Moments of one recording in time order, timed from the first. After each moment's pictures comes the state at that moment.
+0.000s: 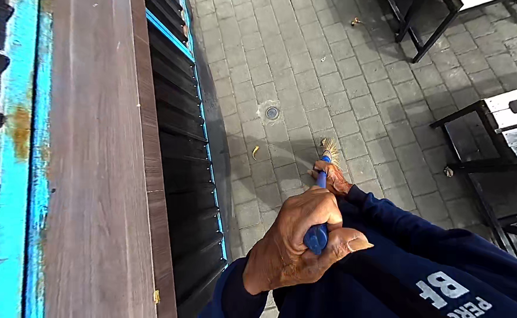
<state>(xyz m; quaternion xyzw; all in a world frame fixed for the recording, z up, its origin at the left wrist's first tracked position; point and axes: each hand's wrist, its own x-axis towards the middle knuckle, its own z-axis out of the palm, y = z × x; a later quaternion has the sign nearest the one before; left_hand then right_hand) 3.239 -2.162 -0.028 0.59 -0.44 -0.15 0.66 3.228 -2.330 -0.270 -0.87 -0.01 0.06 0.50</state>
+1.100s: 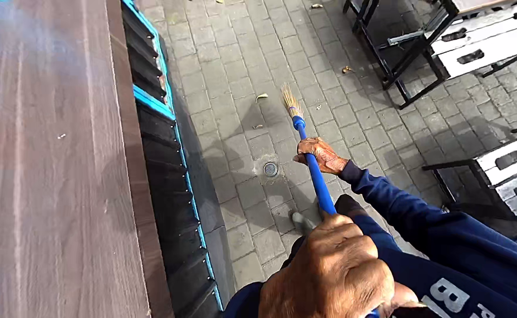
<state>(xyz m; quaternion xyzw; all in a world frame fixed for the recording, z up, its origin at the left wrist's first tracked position) 3.669 -2.203 -0.010 0.57 -0.58 -0.04 0.58 3.742 -2.406 -0.209 -0.91 -0.18 -0.07 0.38</state>
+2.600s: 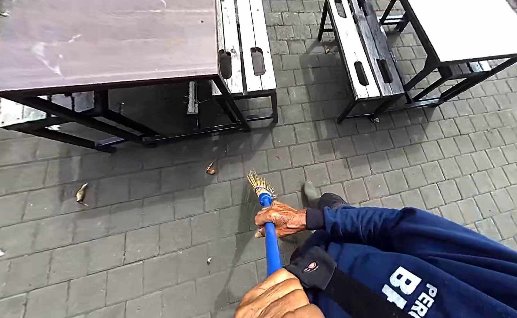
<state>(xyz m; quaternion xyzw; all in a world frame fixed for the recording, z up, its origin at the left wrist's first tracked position) 4.080 -2.783 0.019 0.22 -0.71 -0.51 0.43 3.945 -2.851 -0.216 -0.81 0.29 -0.18 0.48</state>
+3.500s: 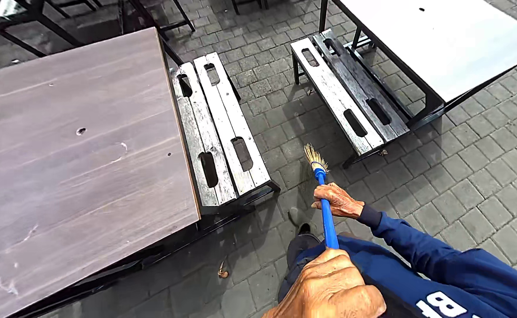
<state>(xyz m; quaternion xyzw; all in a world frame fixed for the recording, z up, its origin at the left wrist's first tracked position) 3.839 -3.224 -0.015 -0.02 -0.79 -0.54 0.28 3.613 -3.218 -0.241 -0.72 0.55 -0.28 0.31</state>
